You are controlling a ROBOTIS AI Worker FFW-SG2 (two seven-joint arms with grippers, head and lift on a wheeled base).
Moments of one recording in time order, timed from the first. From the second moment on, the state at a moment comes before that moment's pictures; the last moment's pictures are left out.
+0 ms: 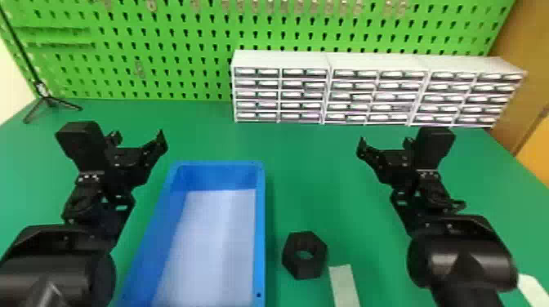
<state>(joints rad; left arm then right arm) -0.05 0.13 0.05 -1.72 0.19 0.17 -0.01 -0.23 -0.05 -0.02 -1.41 -0.09 0.06 0.06</state>
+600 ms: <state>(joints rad) -0.05 0.13 0.05 -1.72 0.19 0.17 -0.01 -0.22 -0.06 -0.03 -1.44 -0.11 0.10 0.06</state>
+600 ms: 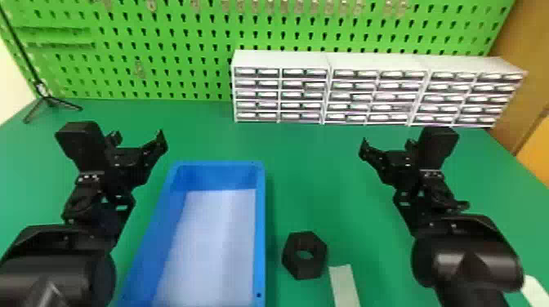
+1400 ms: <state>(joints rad) -0.05 0.13 0.06 -1.72 0.19 0.17 -0.01 -0.18 -0.15 -0.10 -1.68 -0.07 0.56 0.38</state>
